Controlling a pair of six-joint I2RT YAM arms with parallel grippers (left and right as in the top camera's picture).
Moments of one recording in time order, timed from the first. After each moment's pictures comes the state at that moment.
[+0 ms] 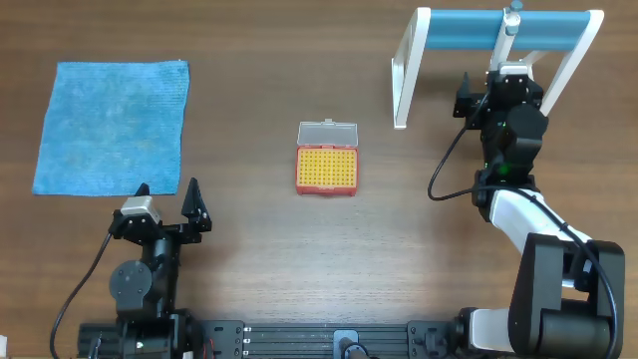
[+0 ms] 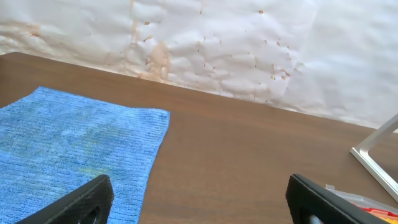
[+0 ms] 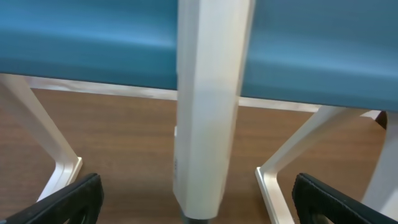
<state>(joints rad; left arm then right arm) 0.10 0.01 0.01 -0.07 0.07 -0.22 -0.14 1.58 0.62 0.77 -0.04 -0.16</state>
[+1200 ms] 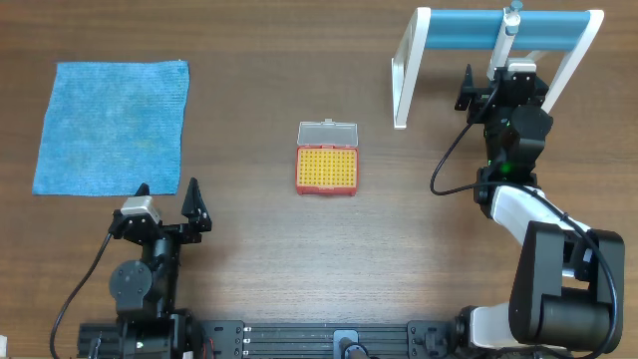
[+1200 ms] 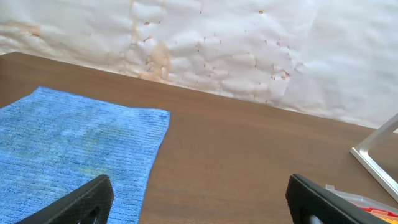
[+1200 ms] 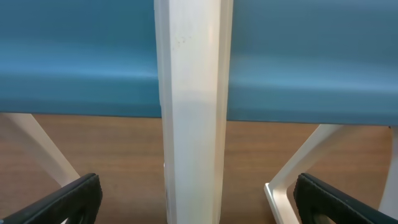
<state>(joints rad) 0.10 0.01 0.01 -0.07 0.07 -0.22 -0.16 1.63 0.64 0.87 -0.08 -0.09</state>
